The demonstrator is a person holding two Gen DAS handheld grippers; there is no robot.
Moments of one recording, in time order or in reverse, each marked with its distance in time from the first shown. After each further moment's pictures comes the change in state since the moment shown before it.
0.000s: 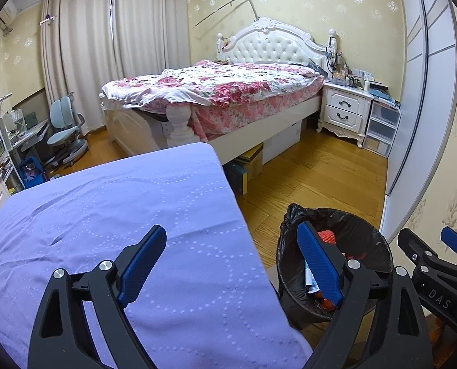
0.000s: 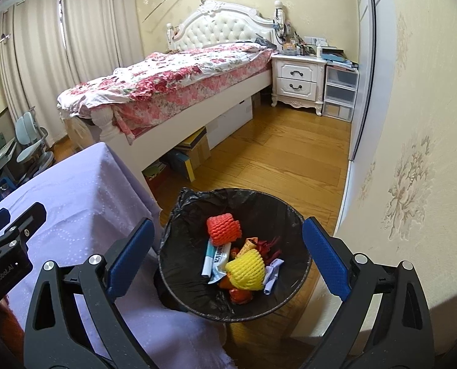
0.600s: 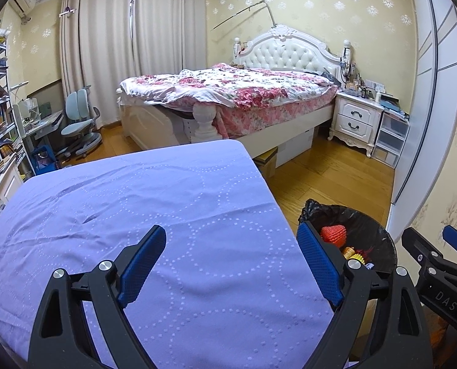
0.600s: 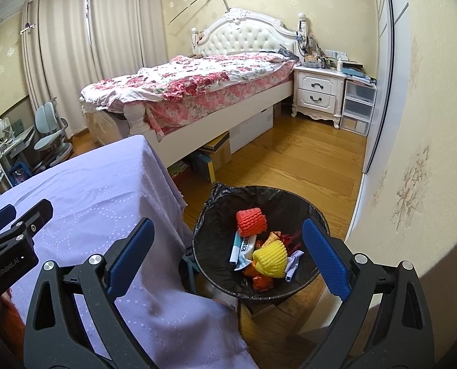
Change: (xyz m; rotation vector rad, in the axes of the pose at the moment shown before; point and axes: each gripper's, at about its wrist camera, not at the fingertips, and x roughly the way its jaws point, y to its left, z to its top) left arm -0.037 0.042 -0.023 -0.060 -0.017 0.038; right arm -0.046 0.040 -0.018 -0.063 -0.038 0.063
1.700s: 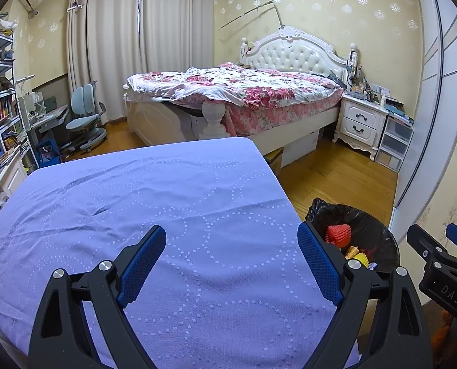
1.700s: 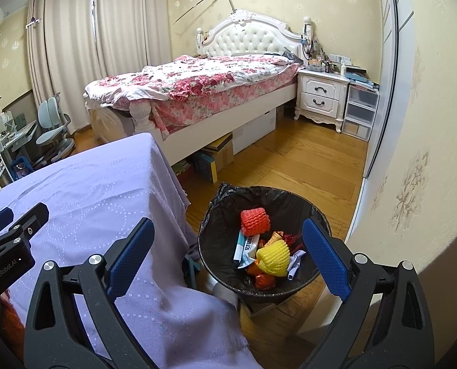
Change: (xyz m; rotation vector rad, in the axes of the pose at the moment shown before) left arm -0.012 0.019 -0.009 -0.022 0.000 0.012; right arm -0.010 0.011 -0.002 -0.016 -0.004 0.003
